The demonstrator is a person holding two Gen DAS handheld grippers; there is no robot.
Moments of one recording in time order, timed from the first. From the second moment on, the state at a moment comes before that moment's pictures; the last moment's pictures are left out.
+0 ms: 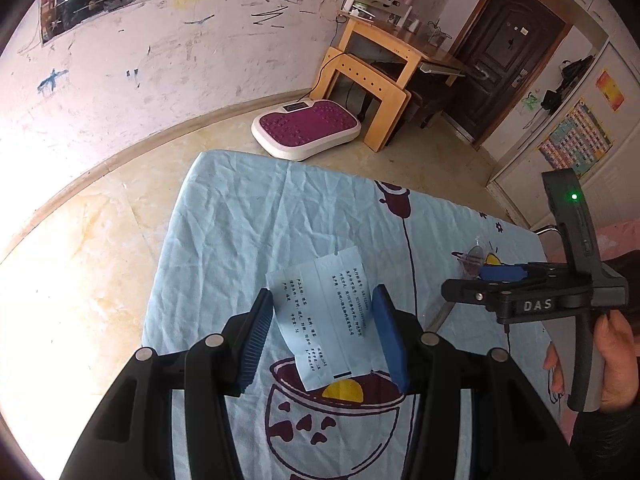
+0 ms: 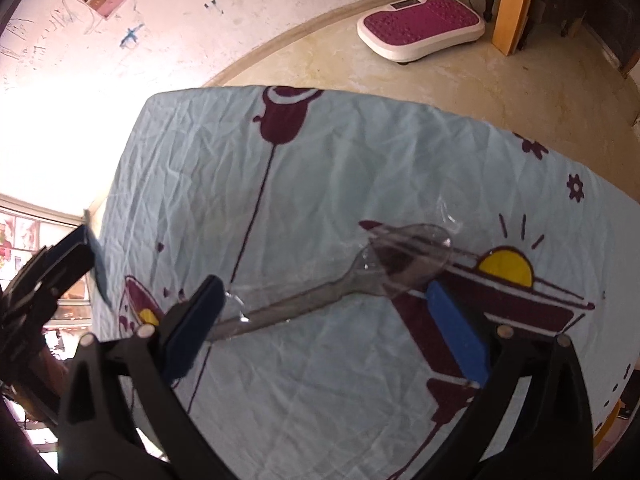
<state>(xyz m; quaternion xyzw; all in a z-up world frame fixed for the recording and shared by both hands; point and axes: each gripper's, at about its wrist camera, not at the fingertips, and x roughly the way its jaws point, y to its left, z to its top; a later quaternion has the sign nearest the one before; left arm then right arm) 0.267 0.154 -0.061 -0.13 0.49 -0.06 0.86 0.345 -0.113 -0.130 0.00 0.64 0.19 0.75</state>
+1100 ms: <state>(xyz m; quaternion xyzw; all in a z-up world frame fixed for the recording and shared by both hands) 0.235 0.107 -0.037 -0.10 0.47 -0.08 0.87 0.264 -0.156 -0.062 0.00 0.49 0.22 0.85</state>
